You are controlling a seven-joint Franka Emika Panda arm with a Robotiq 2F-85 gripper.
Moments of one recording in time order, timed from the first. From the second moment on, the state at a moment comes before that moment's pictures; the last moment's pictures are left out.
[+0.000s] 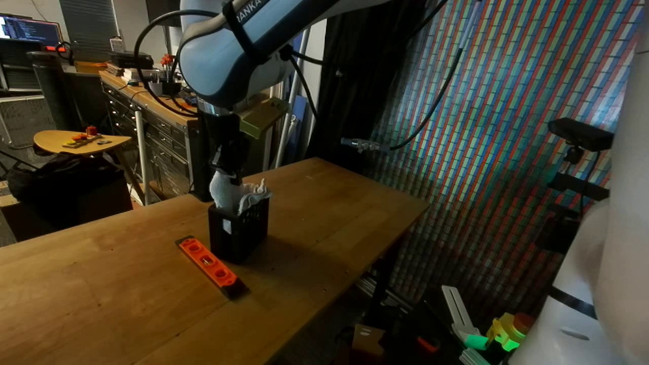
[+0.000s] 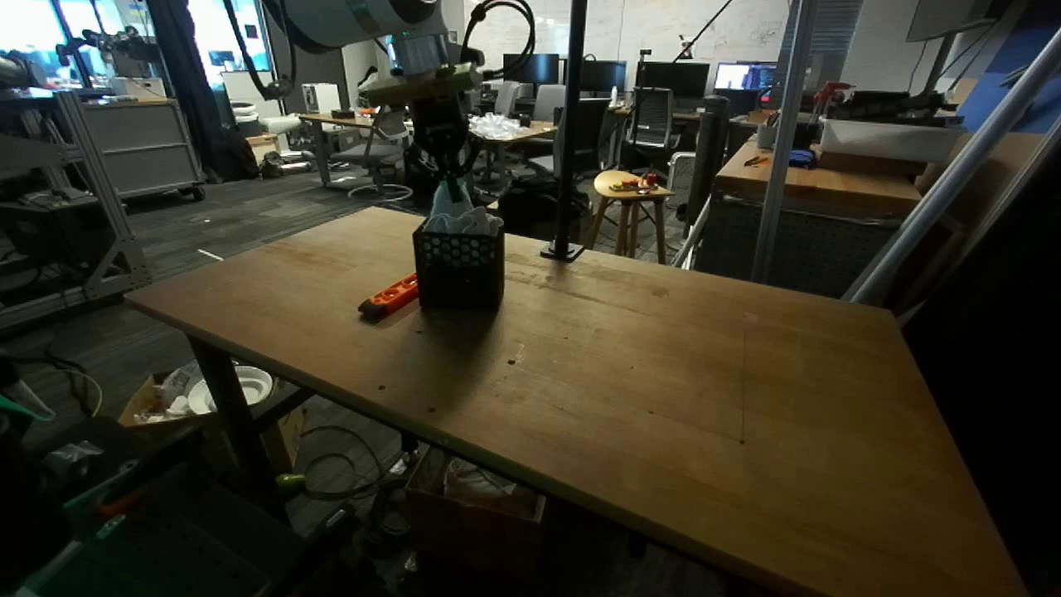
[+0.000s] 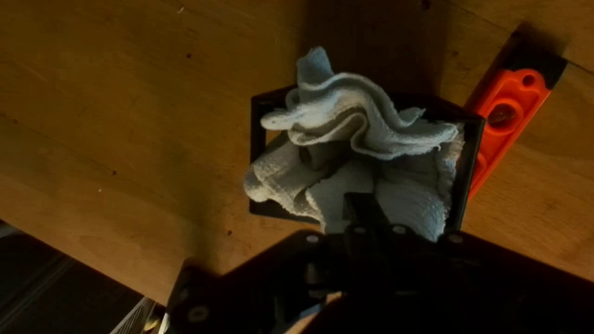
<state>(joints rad) 0.08 0.25 0.07 -1.93 -0.29 2.23 -0.16</state>
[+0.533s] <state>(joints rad) 0.12 0.25 0.07 -1.83 -0.37 2.16 -0.16</state>
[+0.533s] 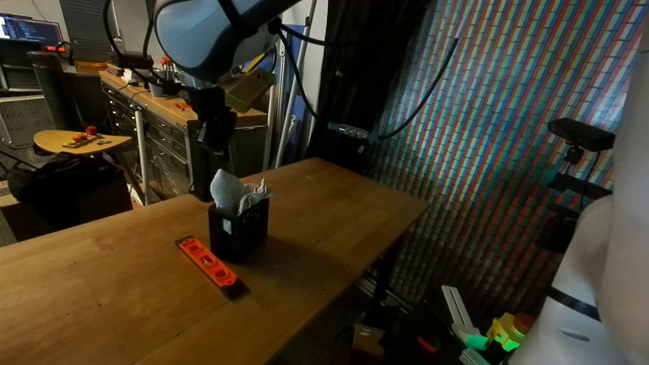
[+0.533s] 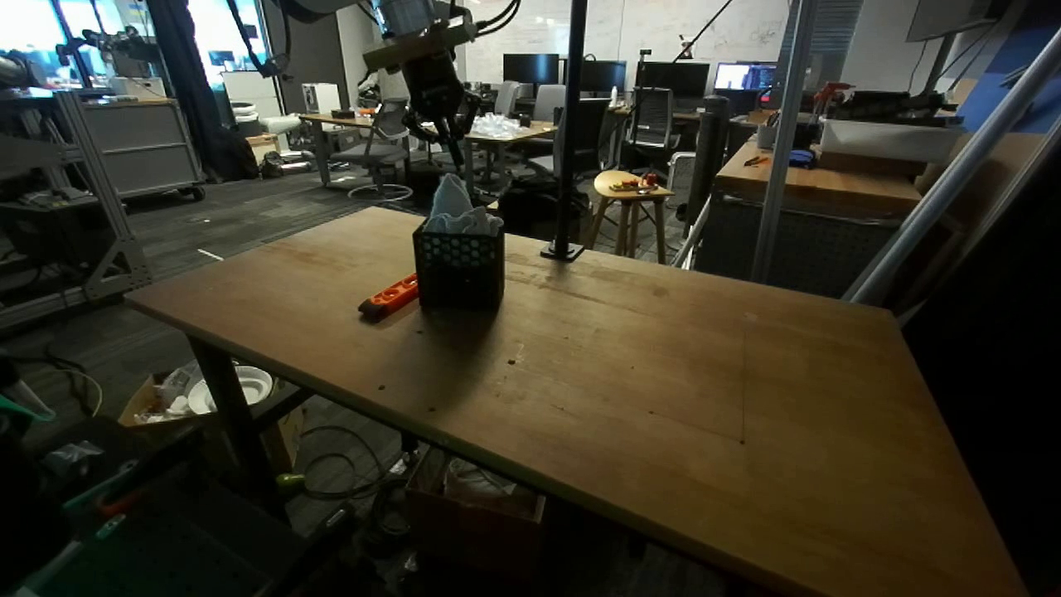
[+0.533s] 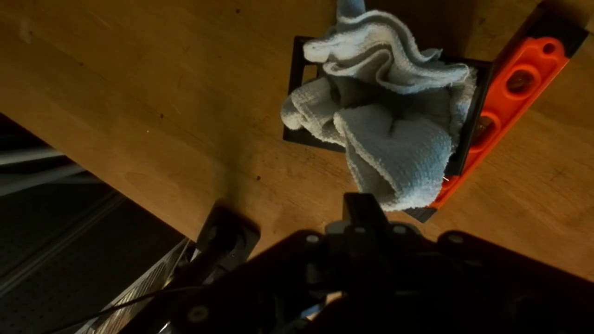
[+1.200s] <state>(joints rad) 0.14 0.32 0.09 -1.77 -0.38 2.15 -0.16</state>
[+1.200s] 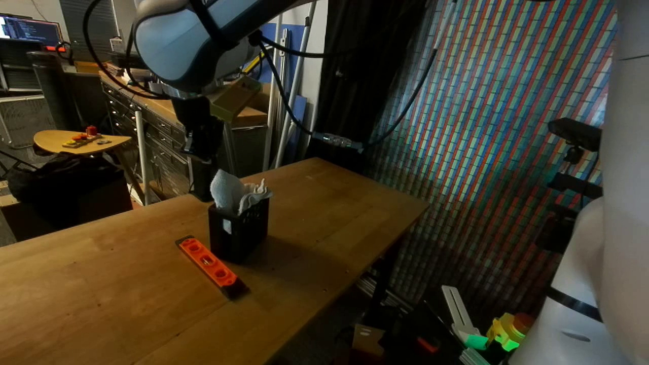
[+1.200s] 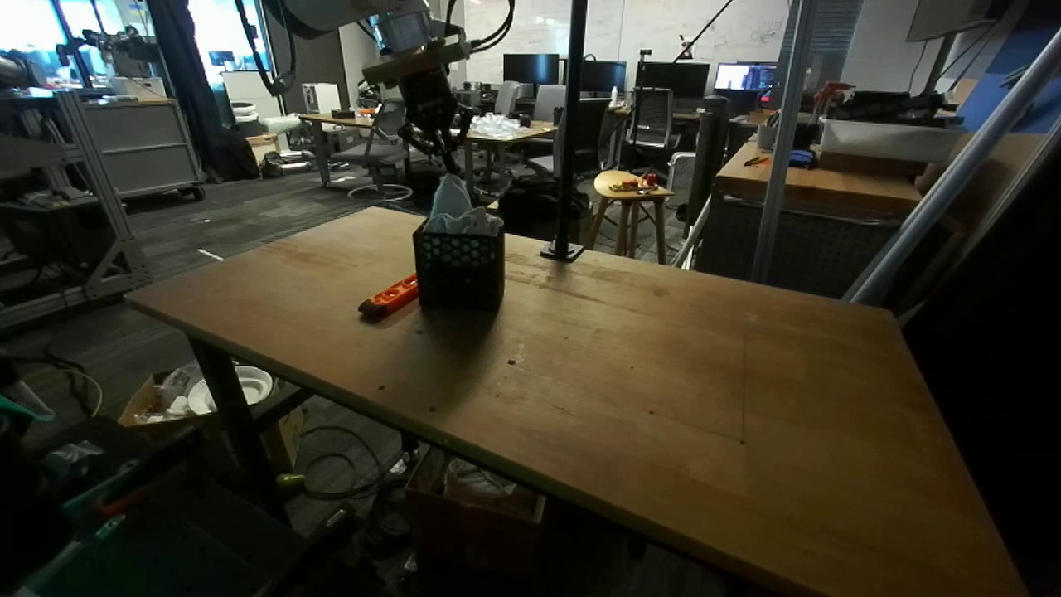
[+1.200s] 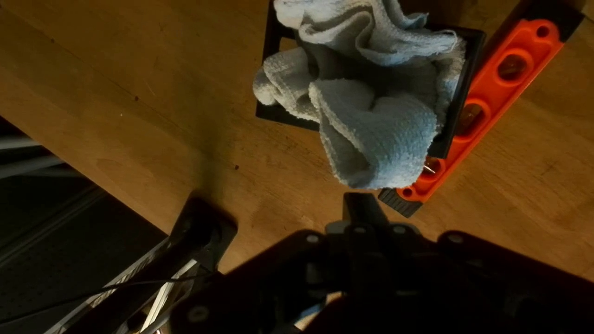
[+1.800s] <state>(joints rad) 0.12 0.35 0.07 -1.79 -0.37 2.17 -0.16</state>
